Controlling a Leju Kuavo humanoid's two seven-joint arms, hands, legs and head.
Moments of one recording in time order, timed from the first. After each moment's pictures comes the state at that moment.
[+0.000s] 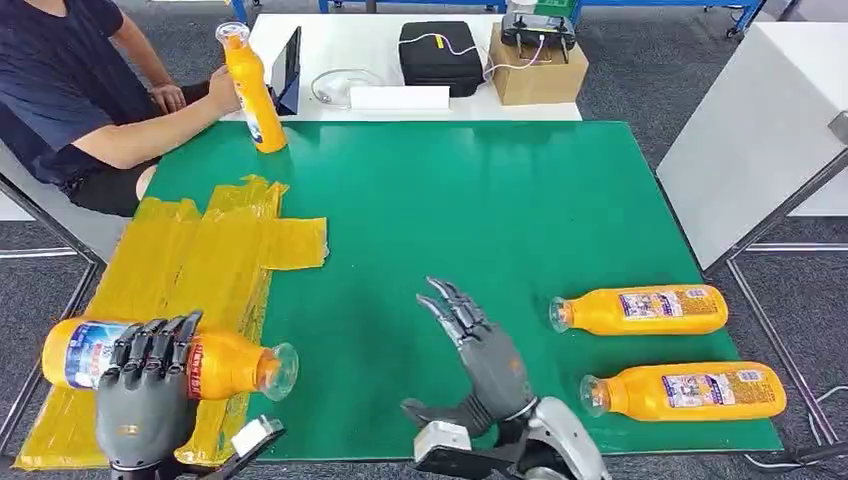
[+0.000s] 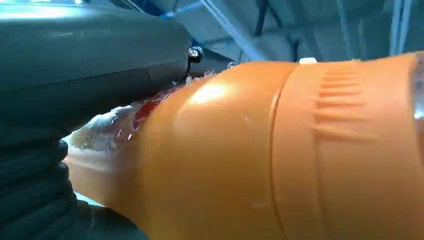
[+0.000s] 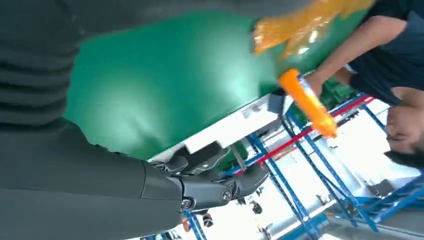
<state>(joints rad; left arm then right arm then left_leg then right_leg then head) 0.34 -0.29 0.17 -1.67 -1.50 0.69 -0.41 0.01 -0.15 0.63 -1.65 0.78 -0.19 -0.23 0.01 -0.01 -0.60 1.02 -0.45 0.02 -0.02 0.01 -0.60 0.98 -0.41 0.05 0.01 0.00</state>
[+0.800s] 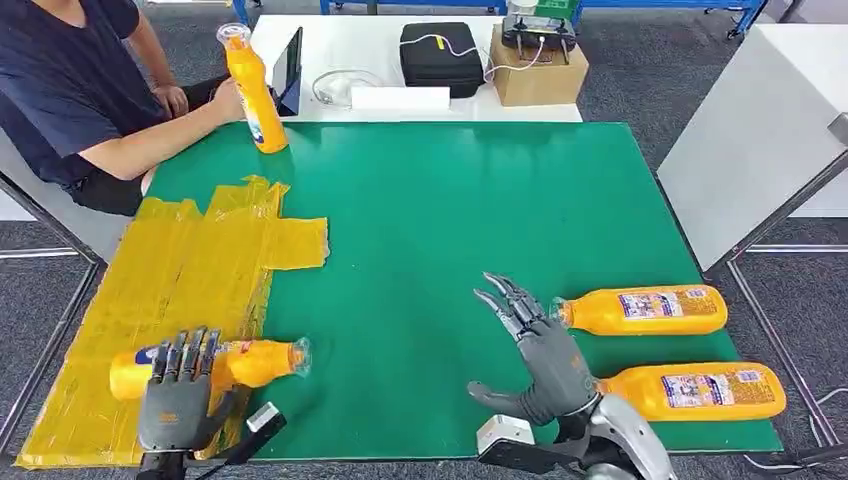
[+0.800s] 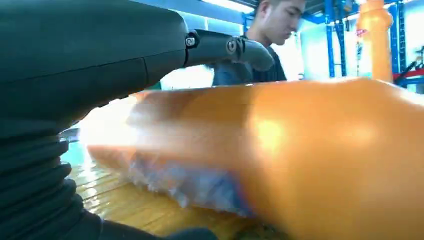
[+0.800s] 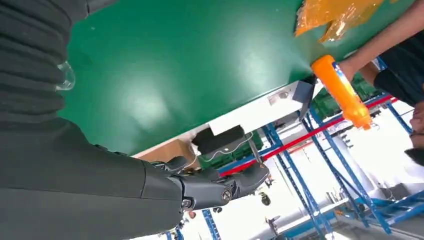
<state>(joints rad) 0.21 -0.10 0.13 -1.21 -1.55 0.56 -0.17 0.03 -0.29 0.52 -1.74 0.74 -0.13 -0.23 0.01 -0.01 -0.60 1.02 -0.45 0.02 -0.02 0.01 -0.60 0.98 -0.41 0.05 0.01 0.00</state>
